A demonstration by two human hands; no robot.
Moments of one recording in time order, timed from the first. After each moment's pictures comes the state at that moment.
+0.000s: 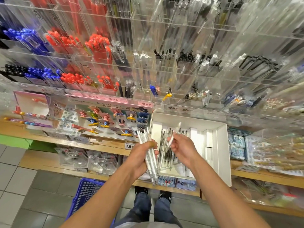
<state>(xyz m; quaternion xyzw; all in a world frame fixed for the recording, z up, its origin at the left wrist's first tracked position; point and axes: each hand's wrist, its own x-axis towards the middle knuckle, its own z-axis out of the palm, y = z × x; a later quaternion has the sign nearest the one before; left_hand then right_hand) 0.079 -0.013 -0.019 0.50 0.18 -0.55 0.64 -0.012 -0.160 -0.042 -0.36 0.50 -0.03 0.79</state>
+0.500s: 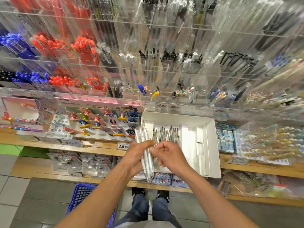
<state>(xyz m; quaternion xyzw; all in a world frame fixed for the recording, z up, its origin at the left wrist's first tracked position) 0.068 -0.020 -0.008 0.50 0.15 -0.57 0.64 -0.044 -0.118 -0.004 -0.67 0.37 0.02 0.64</state>
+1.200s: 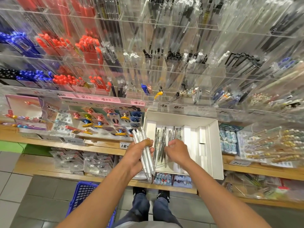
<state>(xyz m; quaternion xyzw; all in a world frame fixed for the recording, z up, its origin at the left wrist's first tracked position) 0.073 -0.016 -0.018 0.52 0.19 -0.54 0.63 -0.034 -0.154 -0.073 -0.72 0.50 0.10 0.47</state>
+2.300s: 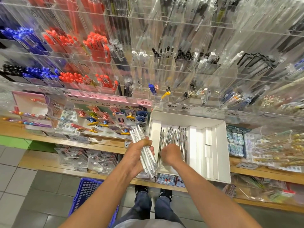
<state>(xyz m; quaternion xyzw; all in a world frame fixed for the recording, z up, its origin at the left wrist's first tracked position) 0.082 -0.004 -0.014 0.46 0.19 -0.53 0.69 -0.002 -0.121 -0.089 -0.73 0.51 0.20 0.40</state>
